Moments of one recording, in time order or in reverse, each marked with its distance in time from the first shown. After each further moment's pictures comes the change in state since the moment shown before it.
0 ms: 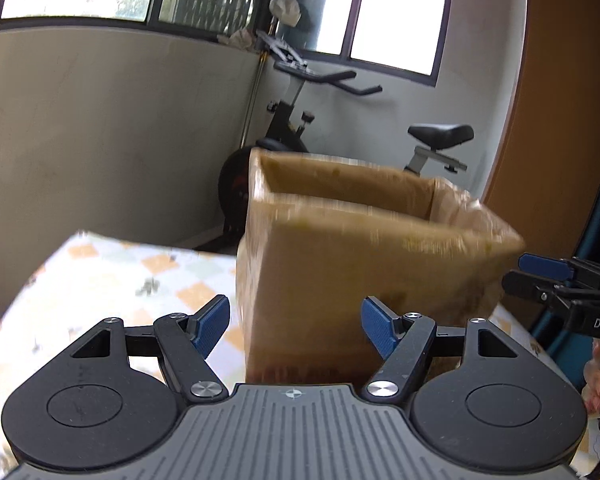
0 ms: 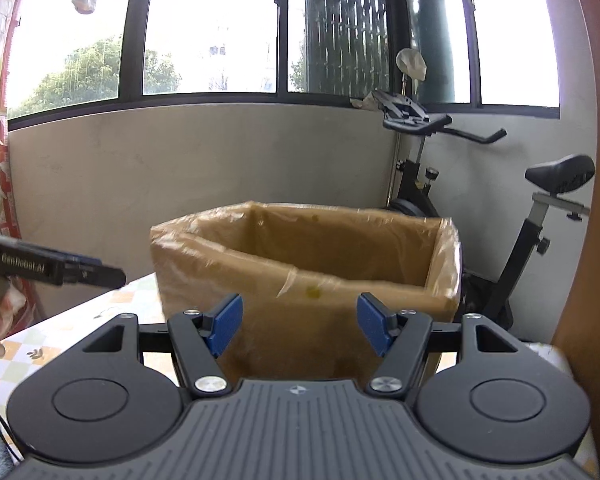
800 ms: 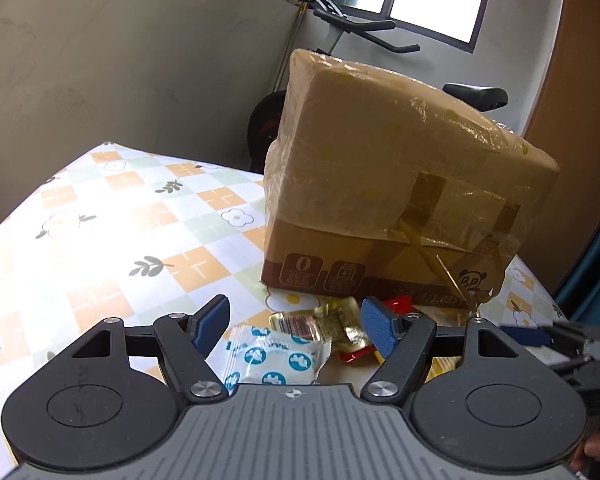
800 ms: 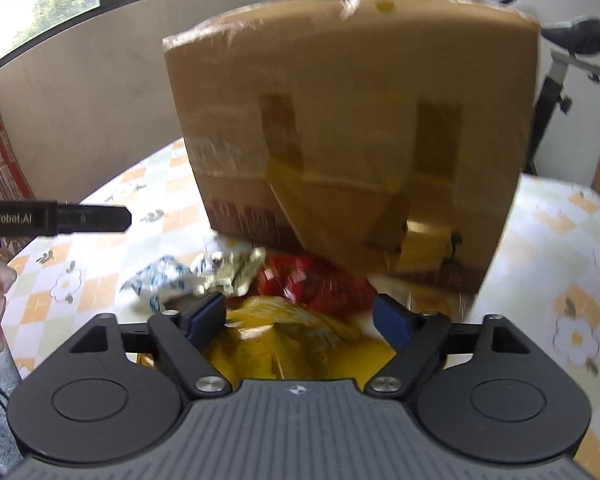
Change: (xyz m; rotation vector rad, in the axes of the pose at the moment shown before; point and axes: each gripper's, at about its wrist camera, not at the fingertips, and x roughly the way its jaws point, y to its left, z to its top) left arm 0.011 0.012 -0.072 -0.094 0.111 0.064; right arm 0.033 0.031 -0.099 0.130 0.377 0.021
